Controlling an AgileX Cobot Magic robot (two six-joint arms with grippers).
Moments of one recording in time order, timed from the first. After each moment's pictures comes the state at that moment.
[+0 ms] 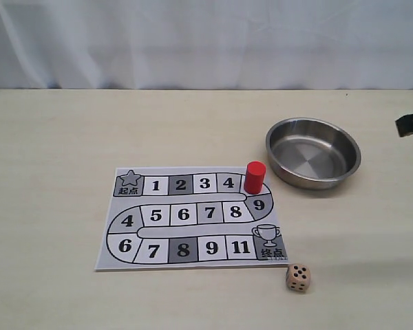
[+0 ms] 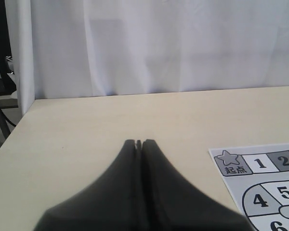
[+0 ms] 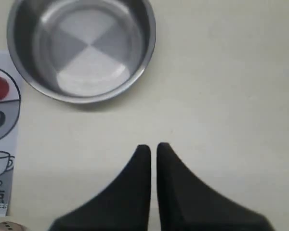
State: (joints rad) left arm -0.06 0.00 0.00 -0.04 0.21 0.08; right arm -0.06 1.33 -1.00 0.00 0.75 -0.11
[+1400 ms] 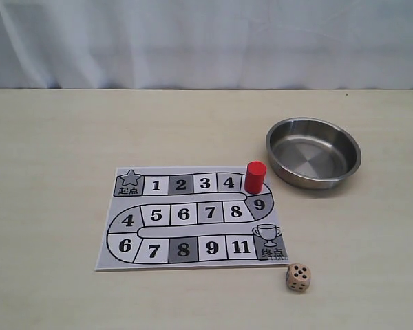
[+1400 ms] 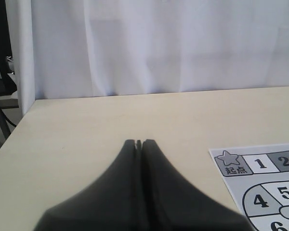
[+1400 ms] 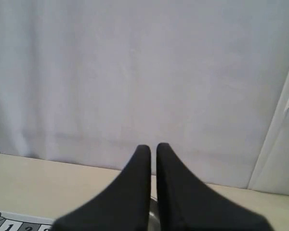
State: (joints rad) left arm -0.06 0.00 0.00 -0.04 0.21 0.08; right arm 0.01 0.00 -0.78 0.12 0.79 -0.19
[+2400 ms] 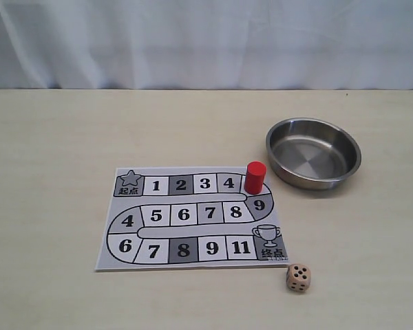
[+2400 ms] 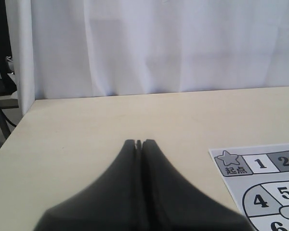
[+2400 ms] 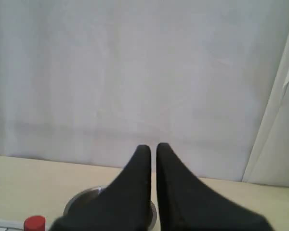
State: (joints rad) left arm -0.06 0.00 0.00 -0.04 0.21 0.08; right arm 0.02 0.00 -0.10 0.10 0.05 -0.23
